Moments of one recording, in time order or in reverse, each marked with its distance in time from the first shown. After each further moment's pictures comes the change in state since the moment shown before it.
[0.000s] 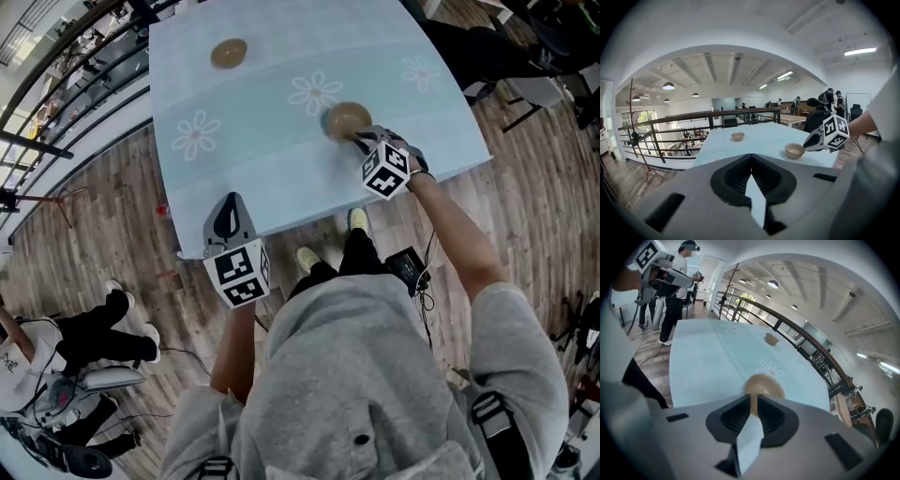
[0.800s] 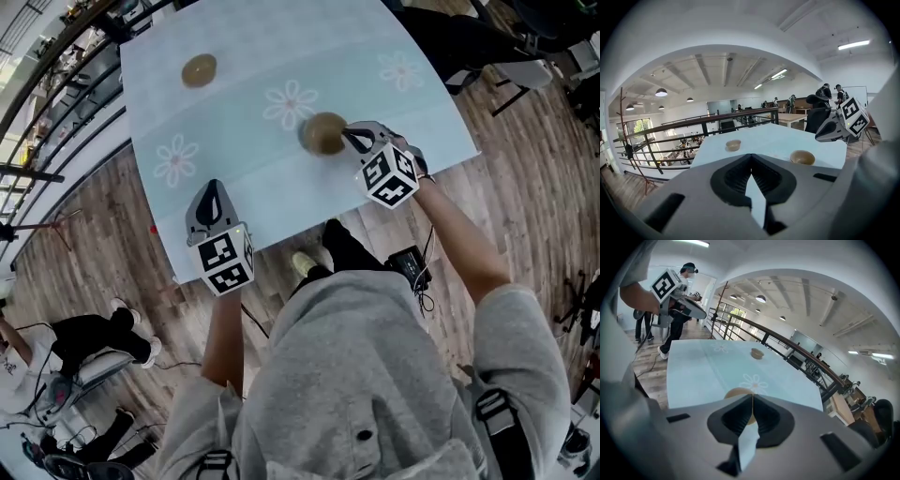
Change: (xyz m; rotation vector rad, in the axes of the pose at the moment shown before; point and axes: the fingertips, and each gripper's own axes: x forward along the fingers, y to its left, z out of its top) left arm 0.071 -0.012 0.045 0.082 -0.009 -0.020; right arm -0.048 -0.056 0.018 0.097 -0.166 -0.064
